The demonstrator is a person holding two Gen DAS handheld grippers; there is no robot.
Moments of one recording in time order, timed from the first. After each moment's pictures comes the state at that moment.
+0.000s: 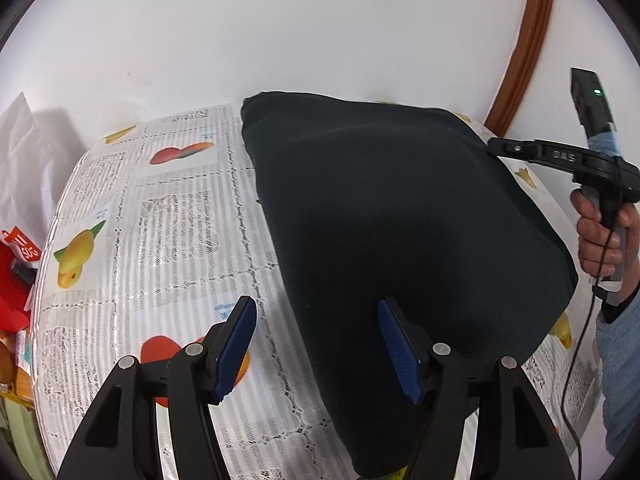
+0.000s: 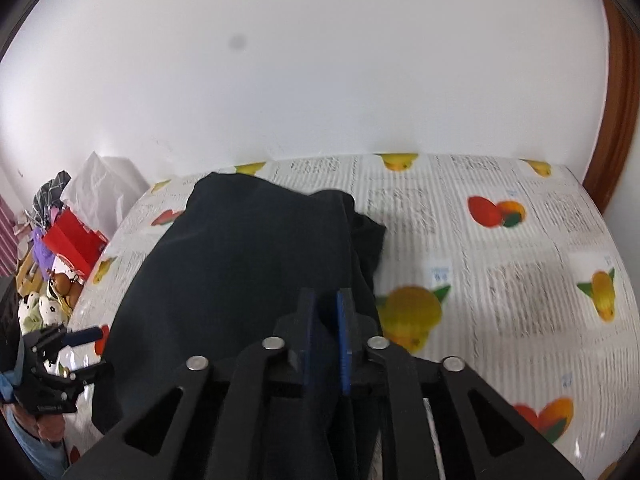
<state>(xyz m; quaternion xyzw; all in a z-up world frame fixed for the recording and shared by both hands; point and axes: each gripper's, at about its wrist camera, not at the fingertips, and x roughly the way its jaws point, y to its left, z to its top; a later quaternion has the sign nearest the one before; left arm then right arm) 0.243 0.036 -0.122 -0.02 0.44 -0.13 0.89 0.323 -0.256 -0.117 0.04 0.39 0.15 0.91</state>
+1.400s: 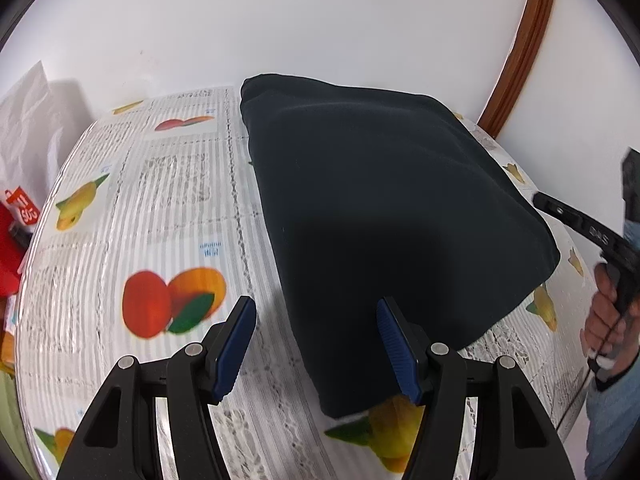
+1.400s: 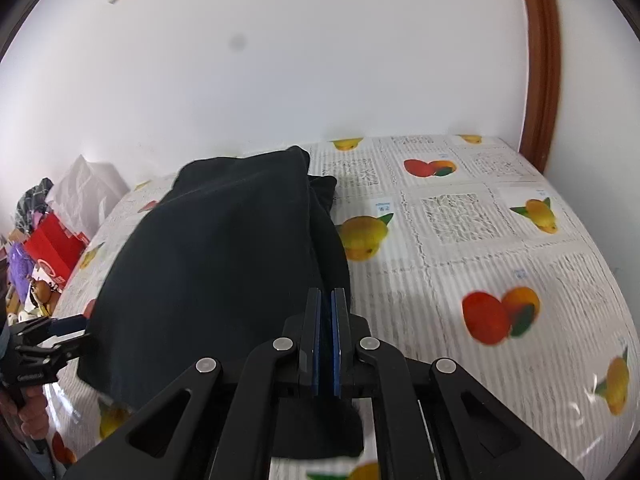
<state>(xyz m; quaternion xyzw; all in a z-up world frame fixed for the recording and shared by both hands) 0.197 0.026 -0.130 -0.05 0.45 -0.12 0.88 0.211 -0.276 -0.137 0.06 0.35 0.07 0.93</state>
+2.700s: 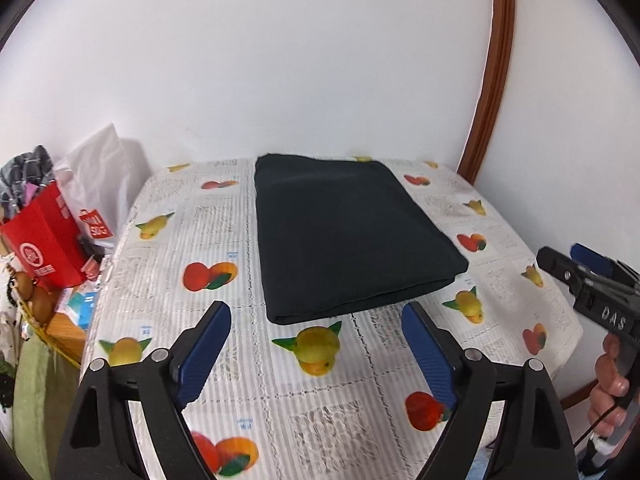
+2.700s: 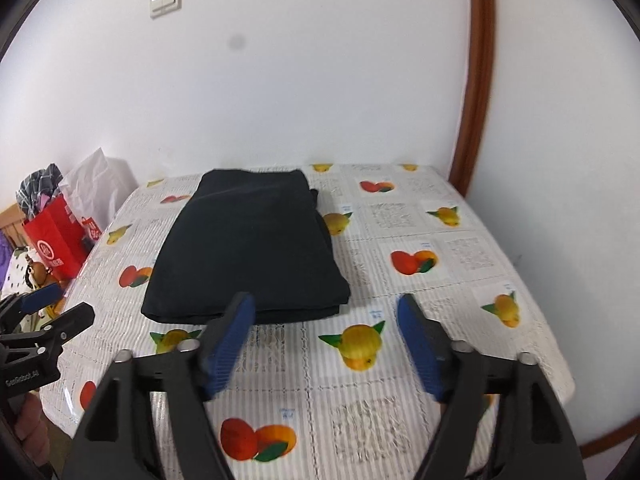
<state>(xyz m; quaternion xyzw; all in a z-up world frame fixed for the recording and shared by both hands) 0.042 -0.014 -0.008 -0.04 0.36 -0.06 0.93 0.030 -0.236 -0.041 0.01 0.32 -0.03 0.95</state>
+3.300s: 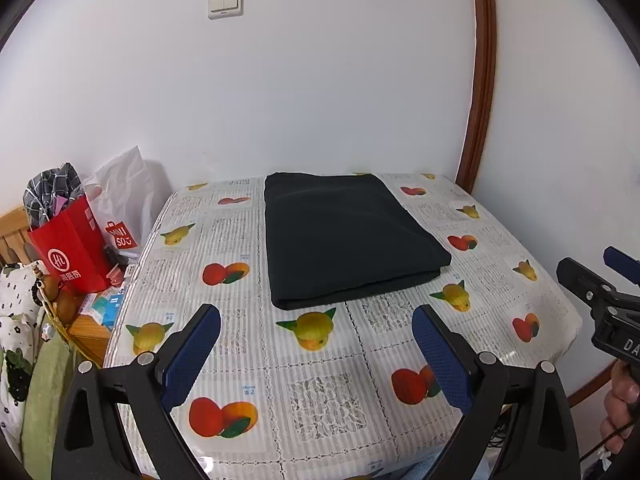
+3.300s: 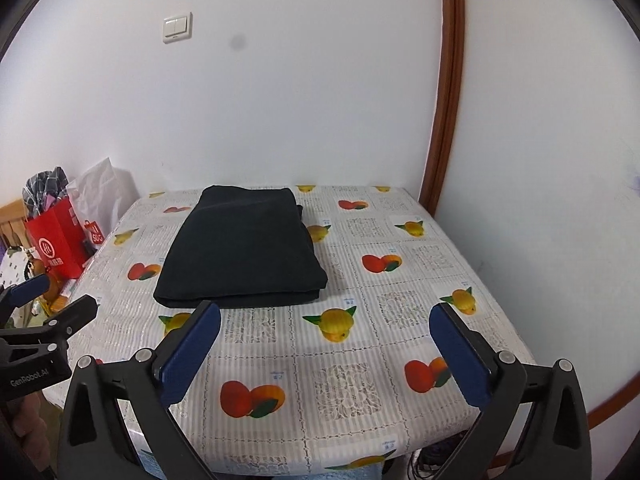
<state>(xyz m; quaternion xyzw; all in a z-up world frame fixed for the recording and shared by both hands) -0.022 -0.029 0.006 -0.01 0.32 -0.04 0.95 -0.059 -0.235 -0.018 -0.01 0.28 -0.06 0.96</state>
